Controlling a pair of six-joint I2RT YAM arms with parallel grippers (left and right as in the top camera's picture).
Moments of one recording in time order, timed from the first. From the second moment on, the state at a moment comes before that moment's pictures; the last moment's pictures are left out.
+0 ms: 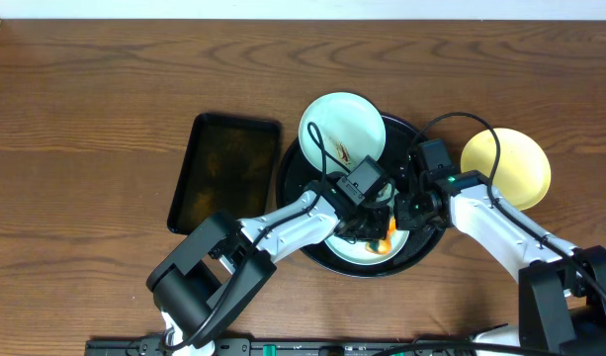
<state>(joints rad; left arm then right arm) -0.84 1.91 1.11 -0.35 0.35 -0.74 0.30 1.61 0.83 -0.63 -0.08 0.28</state>
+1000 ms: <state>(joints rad) -0.51 1.51 1.10 -0.80 0.03 -0.46 0.30 1.60 0.80 -0.60 -0.10 0.29</state>
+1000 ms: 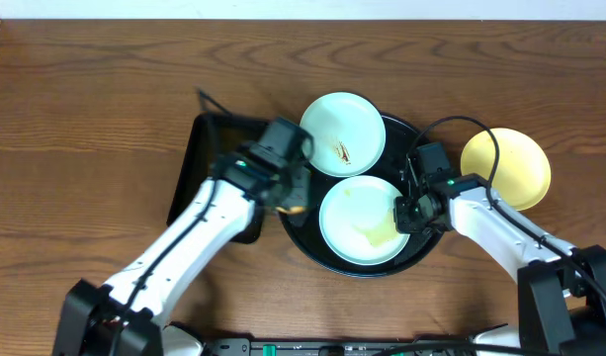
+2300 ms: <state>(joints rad) 0.23 1.90 1.10 -0.77 0.84 -0.04 0.30 1.11 0.78 -0.49 0.30 0.04</state>
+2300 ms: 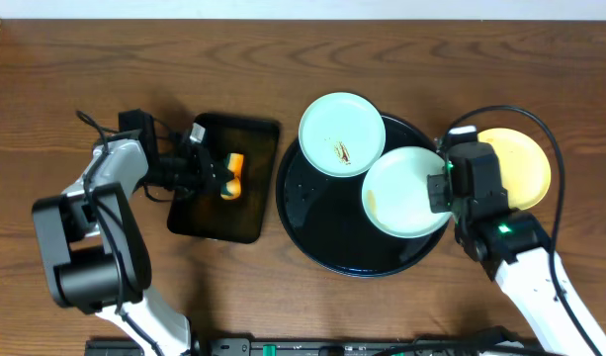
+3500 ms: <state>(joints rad) -0.08 1.82 1.09 -0.76 0.12 -0.17 0.24 1.34 0.78 -0.53 0.12 0.14</state>
